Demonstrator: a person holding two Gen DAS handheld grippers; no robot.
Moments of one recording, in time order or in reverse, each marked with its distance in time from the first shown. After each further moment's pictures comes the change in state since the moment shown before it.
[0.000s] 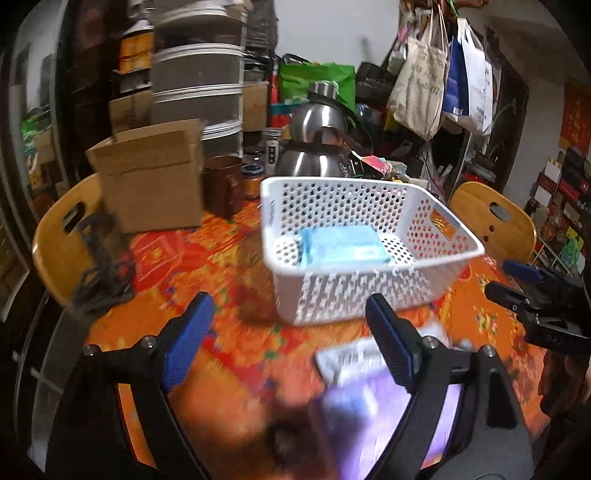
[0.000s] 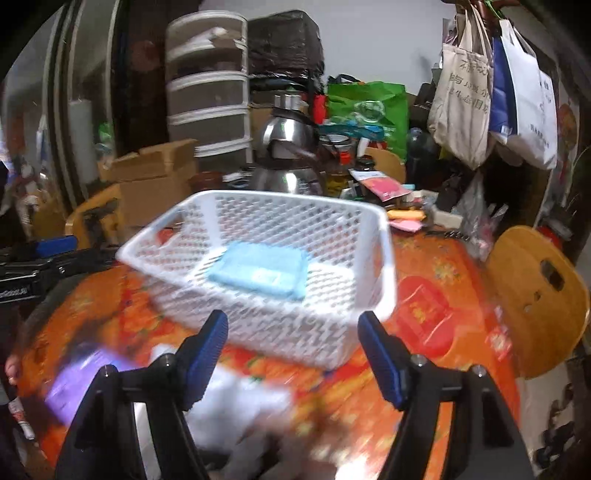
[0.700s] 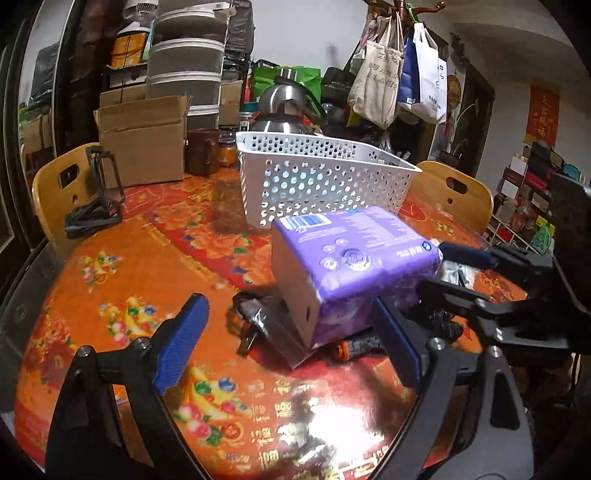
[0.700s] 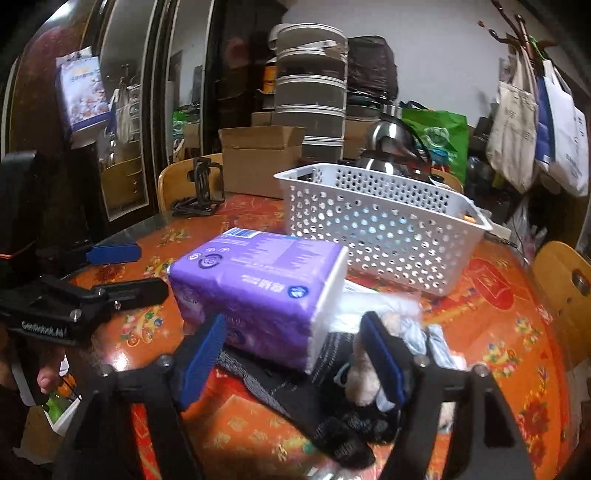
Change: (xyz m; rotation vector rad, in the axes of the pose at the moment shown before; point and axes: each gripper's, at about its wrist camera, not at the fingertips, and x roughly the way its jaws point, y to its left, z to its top) left arm -0.065 -0.009 -0.159 0.039 -0.050 -0.135; right arm -0.053 0.117 -0.121 -0.177 -0.083 0.150
